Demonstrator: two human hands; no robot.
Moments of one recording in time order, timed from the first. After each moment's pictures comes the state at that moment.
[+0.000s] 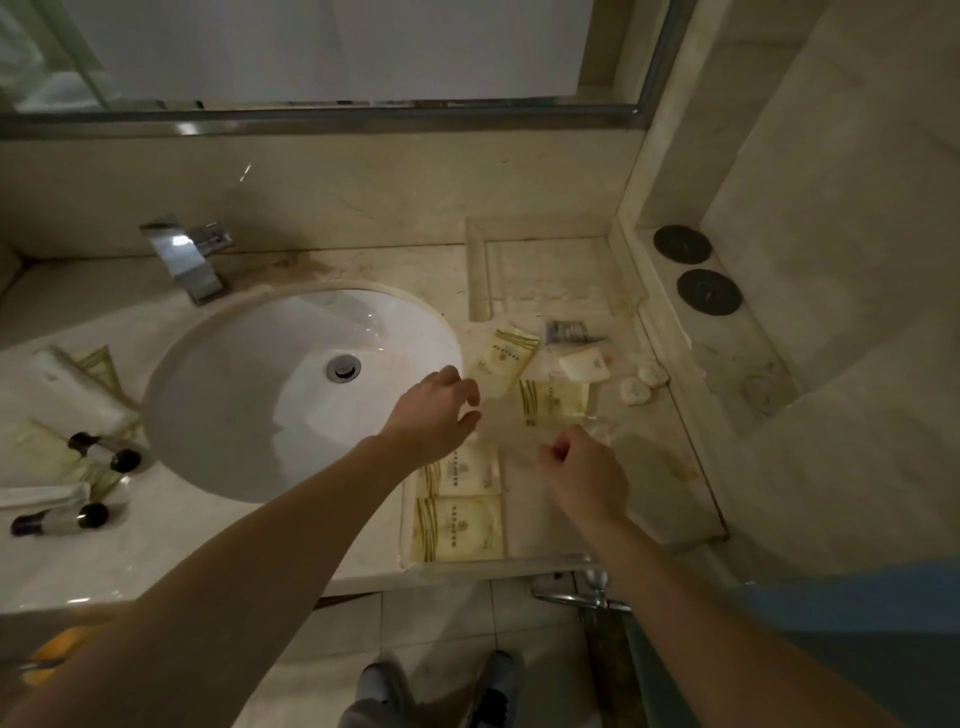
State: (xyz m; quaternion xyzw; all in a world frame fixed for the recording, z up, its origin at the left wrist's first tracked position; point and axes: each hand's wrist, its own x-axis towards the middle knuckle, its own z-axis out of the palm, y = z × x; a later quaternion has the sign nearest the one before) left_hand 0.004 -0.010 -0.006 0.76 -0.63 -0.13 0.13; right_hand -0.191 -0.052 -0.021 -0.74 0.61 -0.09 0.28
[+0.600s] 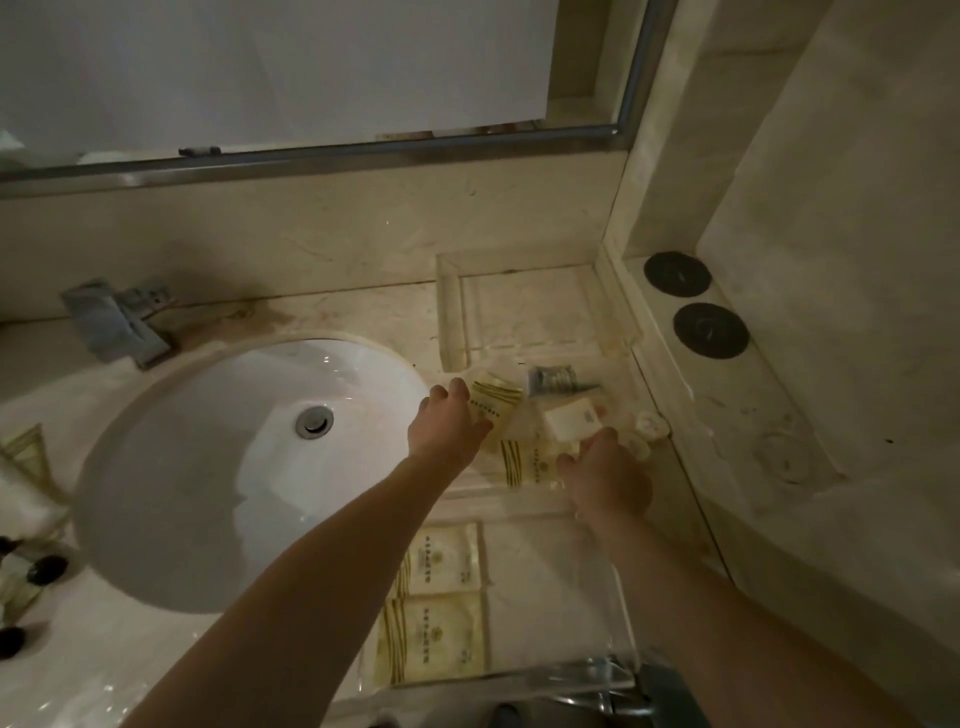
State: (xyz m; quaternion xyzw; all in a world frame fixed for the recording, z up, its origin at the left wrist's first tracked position) left_hand -0.002 -0.122 -0.040 0.86 -0.45 -0.20 0.14; right_hand -0.175 -0.161 -0.053 -0.66 0.70 -0.07 0.25
